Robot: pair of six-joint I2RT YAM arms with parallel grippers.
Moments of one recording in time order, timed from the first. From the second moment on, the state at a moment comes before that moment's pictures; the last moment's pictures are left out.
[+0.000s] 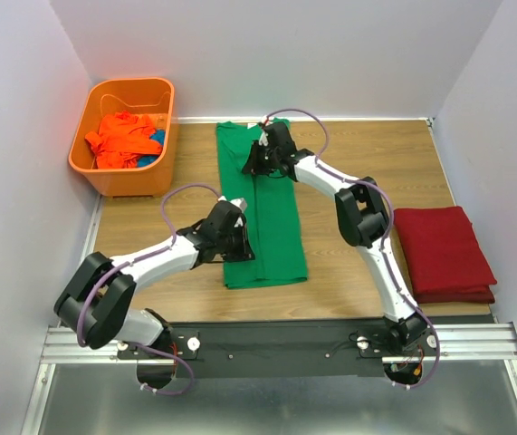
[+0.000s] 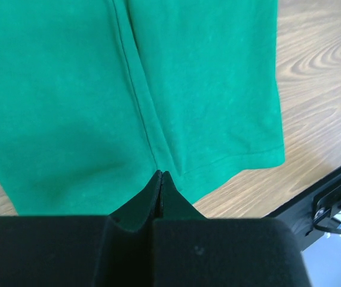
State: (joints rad) left arm -0.66 1.37 0.69 -0.18 0.18 -0.71; right arm 0.55 2.49 2.08 -0.19 -0.26 0.50
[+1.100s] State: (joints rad) left arm -0.63 1.62 0.78 -0.06 0.22 -0.65; right arm 0.42 2.64 2.17 -0.12 -0.37 0.59
